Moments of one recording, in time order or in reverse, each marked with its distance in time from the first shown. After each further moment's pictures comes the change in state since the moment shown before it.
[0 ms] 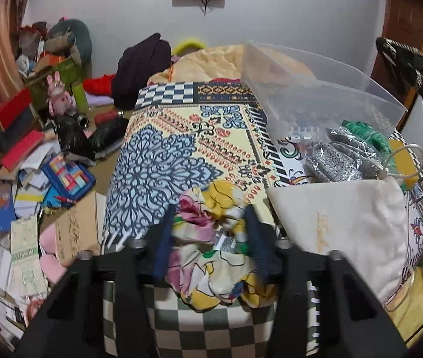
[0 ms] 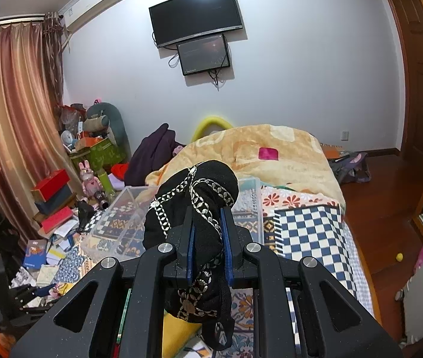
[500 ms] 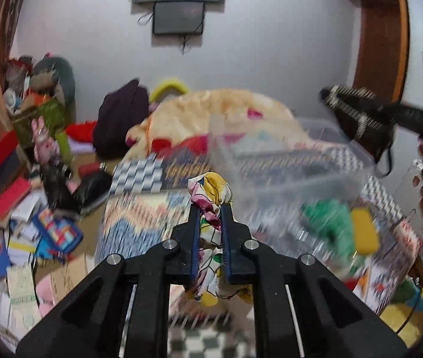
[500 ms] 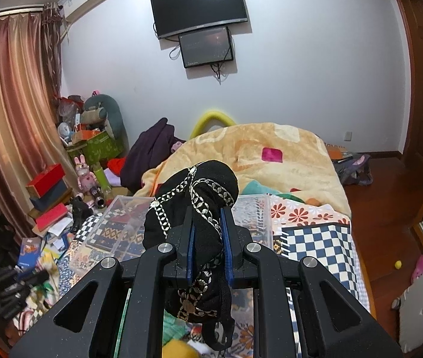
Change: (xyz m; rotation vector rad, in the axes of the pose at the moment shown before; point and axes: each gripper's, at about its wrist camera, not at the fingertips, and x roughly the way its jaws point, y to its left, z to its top) left arm -0.028 -0.036 0.082 0.056 -0.185 -0.083; right arm 0.041 0.005 0.017 -0.032 0.042 -0.012
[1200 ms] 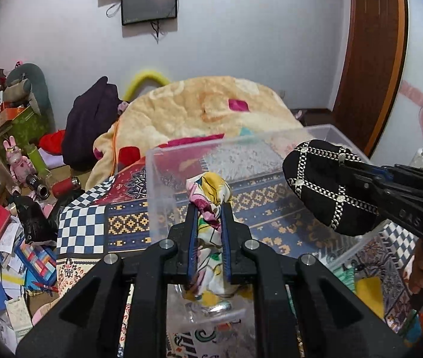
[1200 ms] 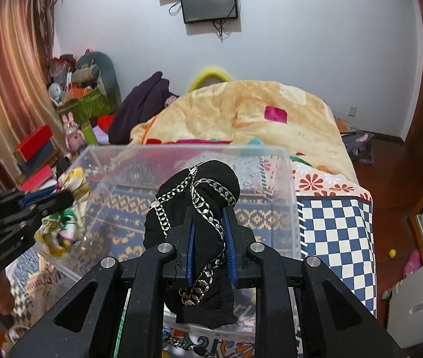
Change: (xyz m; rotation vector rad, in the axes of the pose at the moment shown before) left arm 0.105 -0.053 0.060 0.081 0.121 -0.021; right arm 0.057 0.003 -0.027 -0.060 0.200 -0.029
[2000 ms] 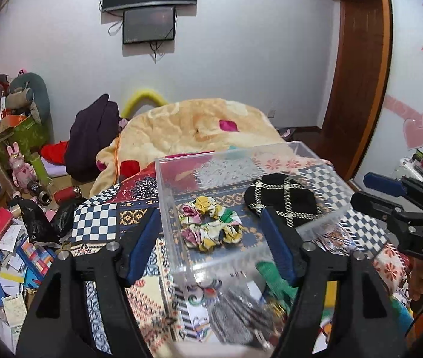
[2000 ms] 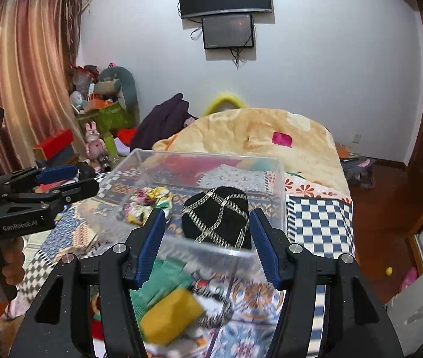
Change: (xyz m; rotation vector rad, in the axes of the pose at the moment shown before) left arm -0.082 0.000 -0.019 -0.015 -0.120 -0.049; right arm -0.081 0.012 -0.029 -0.058 -0.134 0.049
